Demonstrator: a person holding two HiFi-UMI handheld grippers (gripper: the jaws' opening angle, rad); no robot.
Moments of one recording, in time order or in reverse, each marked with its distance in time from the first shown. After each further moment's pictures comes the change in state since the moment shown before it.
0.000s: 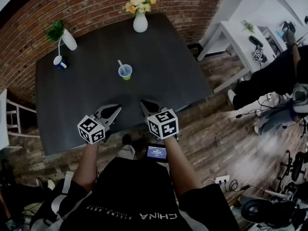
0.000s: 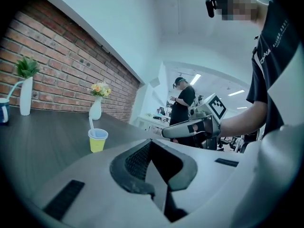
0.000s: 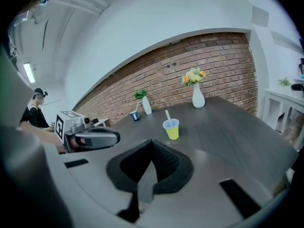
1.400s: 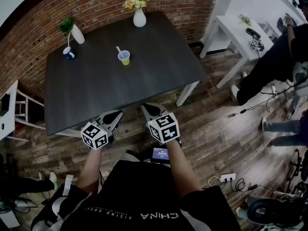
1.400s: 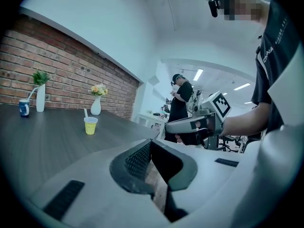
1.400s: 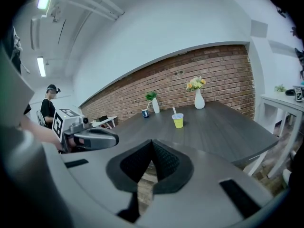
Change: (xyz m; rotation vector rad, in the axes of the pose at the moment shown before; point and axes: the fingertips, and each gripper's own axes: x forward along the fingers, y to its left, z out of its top) left arm -0.054 -0.145 -0.052 0.014 0.014 0.098; right arm -0.125 0.063 -0.076 -0.070 -0.048 0.031
